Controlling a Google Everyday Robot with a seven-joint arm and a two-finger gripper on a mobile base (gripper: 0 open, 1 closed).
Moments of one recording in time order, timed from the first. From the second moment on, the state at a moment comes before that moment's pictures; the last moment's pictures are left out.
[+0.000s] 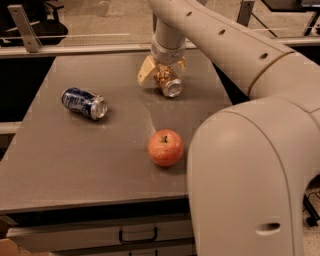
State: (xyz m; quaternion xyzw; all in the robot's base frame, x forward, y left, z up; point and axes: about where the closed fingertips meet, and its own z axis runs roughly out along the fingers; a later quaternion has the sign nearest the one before) arm 0.753 -0.022 0.849 -0.24 0.95 0.02 0.19
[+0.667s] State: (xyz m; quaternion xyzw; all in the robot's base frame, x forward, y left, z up) arm 0.756 -0.023 0.856 -0.22 0.95 0.02 0.20
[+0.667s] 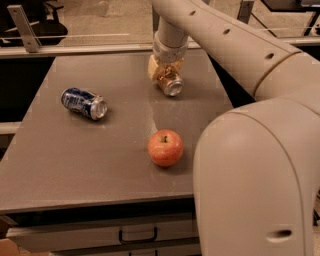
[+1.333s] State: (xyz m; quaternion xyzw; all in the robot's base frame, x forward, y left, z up) arm 0.745 -0.028 0.910 -0.29 0.89 0.10 0.33
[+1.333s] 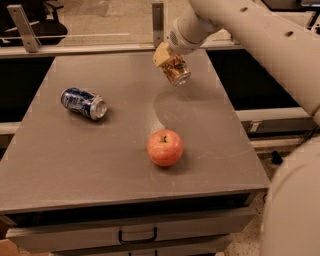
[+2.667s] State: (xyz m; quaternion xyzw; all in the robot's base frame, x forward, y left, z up) arm 0.711 -0.055 0.957 -0.35 0.68 0.37 0.53
